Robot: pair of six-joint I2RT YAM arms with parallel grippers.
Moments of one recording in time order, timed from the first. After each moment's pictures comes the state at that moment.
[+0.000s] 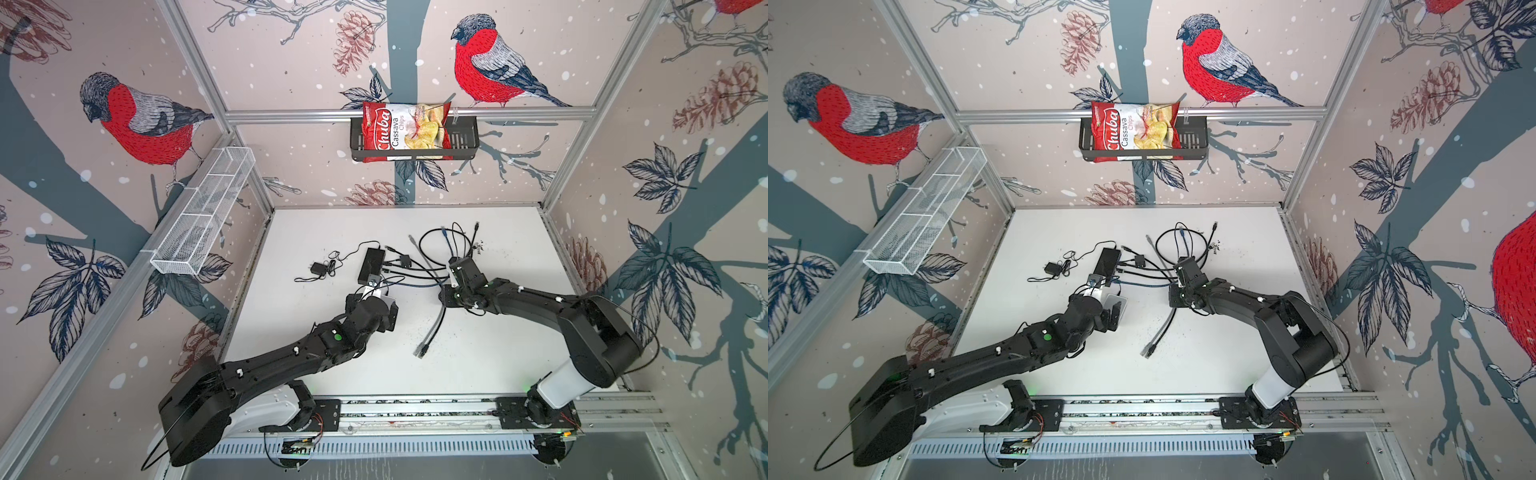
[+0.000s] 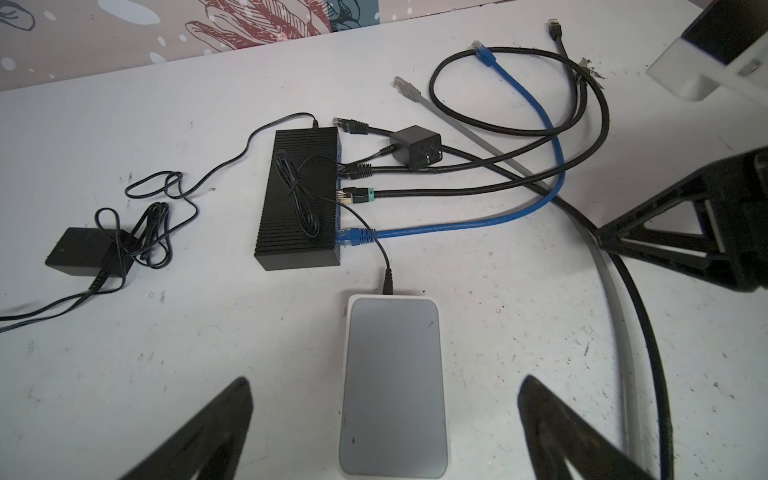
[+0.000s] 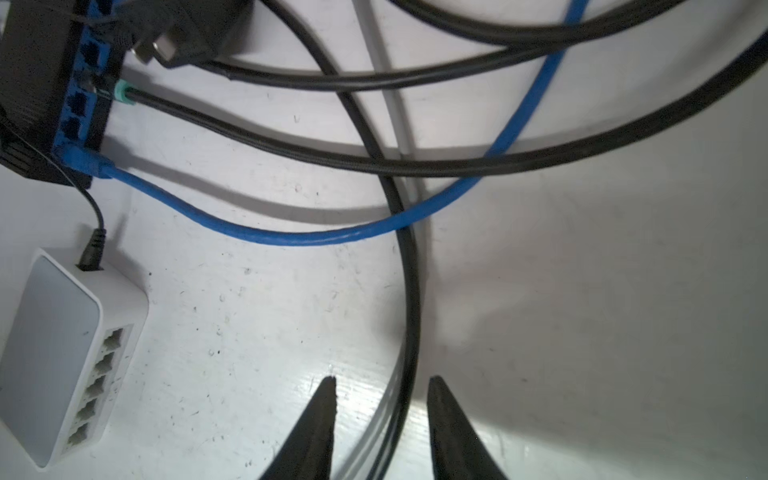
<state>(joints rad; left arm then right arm) -0.90 1.11 0.53 -0.08 -0.50 -0.37 0.63 1.62 0.84 -0.22 -0.04 0.46</state>
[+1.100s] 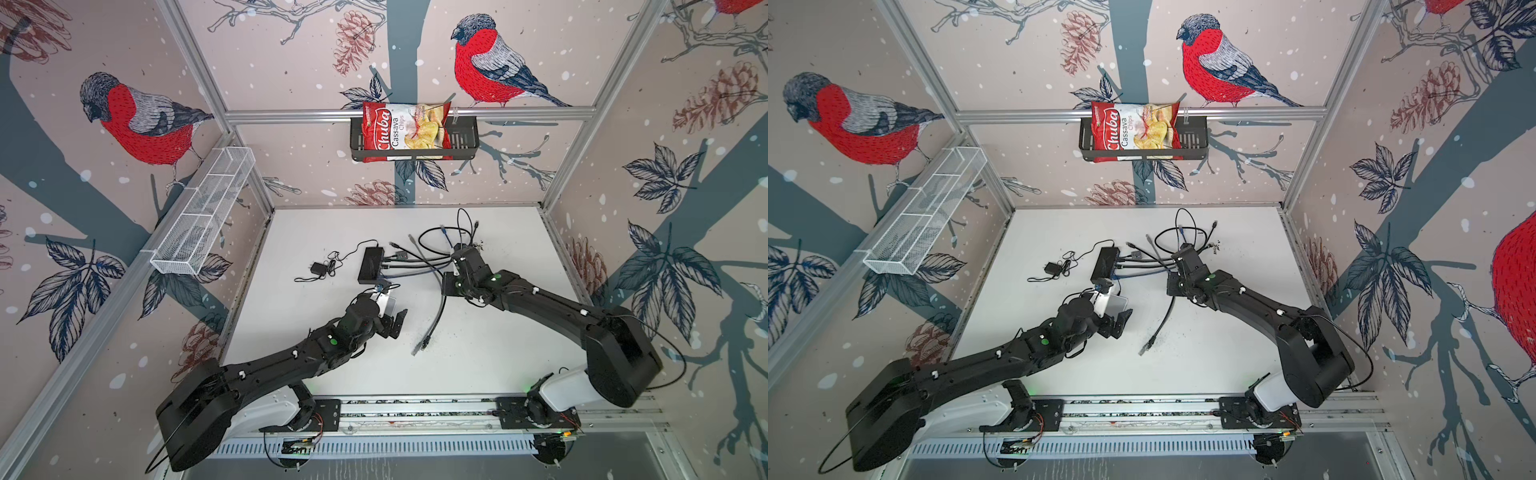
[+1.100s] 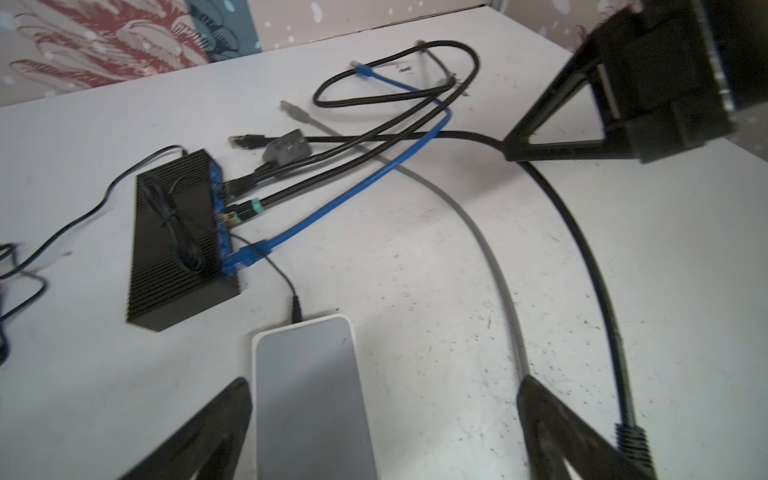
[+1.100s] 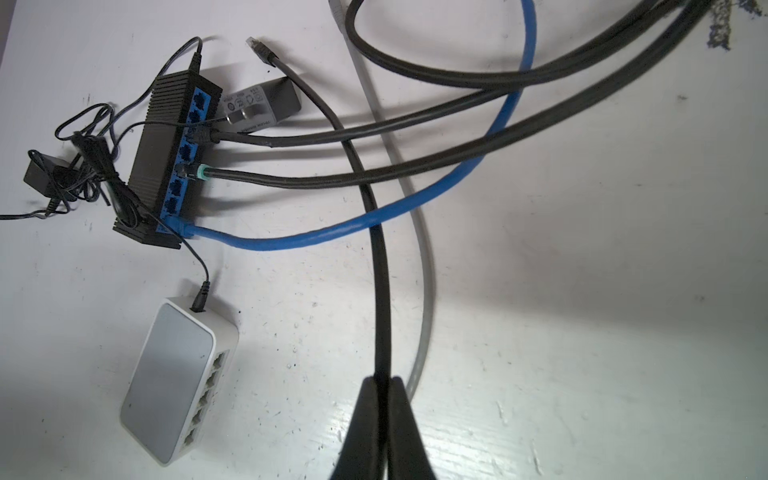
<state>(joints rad) -0.89 1.12 0.44 0.19 -0.15 -0.18 0.66 1.48 0.94 -0.35 0.04 0.55</state>
